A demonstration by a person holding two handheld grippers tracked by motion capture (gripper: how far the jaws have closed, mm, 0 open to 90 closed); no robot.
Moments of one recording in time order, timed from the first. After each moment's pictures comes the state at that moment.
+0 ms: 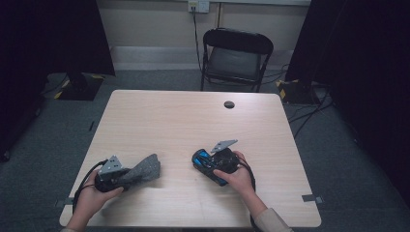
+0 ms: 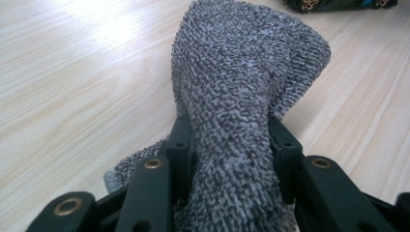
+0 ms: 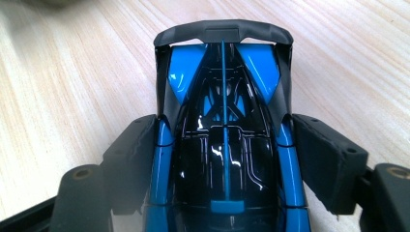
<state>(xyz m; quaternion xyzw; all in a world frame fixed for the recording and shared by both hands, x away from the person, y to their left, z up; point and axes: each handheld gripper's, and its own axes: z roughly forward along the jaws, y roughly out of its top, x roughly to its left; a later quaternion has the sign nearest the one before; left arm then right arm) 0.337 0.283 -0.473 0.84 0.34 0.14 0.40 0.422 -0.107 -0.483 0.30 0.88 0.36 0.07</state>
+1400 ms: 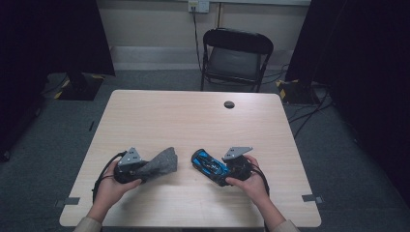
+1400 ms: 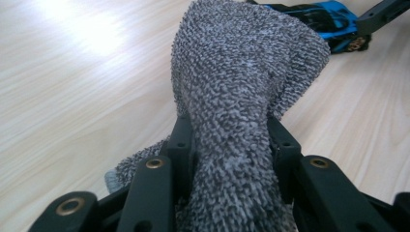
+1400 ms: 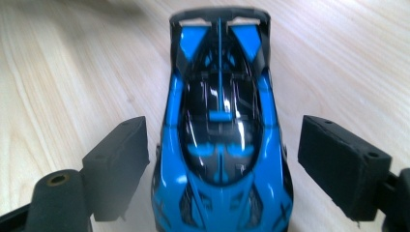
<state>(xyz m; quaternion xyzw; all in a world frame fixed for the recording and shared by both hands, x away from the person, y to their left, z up) 0.359 0.224 -0.459 0.84 0.32 0.13 0.42 0.392 -0.144 -0.475 0.28 0.87 0.38 0.10</state>
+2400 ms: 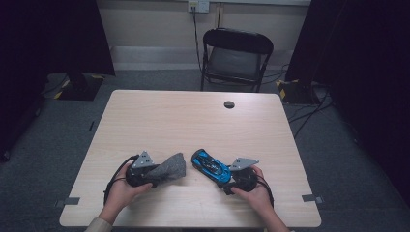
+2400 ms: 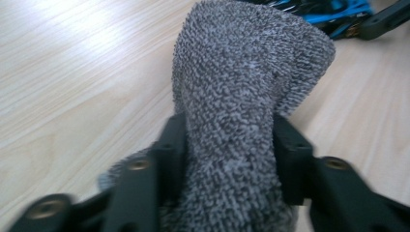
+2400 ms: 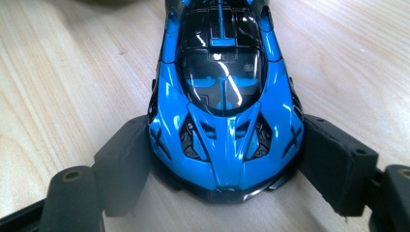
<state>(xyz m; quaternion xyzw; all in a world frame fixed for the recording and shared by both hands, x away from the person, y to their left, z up) 0.360 0.201 -0.473 0.85 0.33 0.13 0.39 0.370 -0.160 -0.500 0.29 0.87 0.39 0.12</state>
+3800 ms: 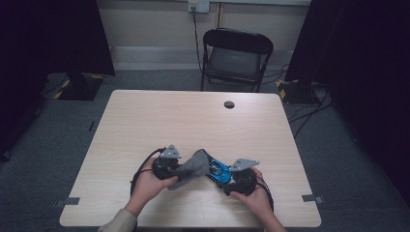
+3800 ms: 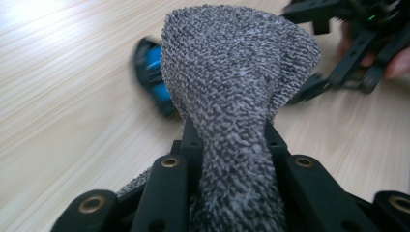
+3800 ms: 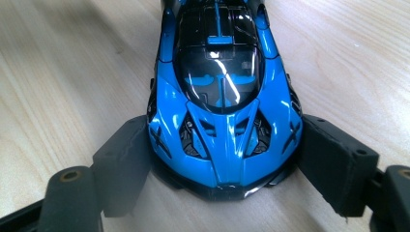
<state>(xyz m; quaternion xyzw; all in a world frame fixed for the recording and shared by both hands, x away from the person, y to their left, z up) 0.371 0.116 -0.441 0.86 0.30 0.04 0.41 0.367 -0.161 -0.500 0.30 0.86 0.39 0.13</state>
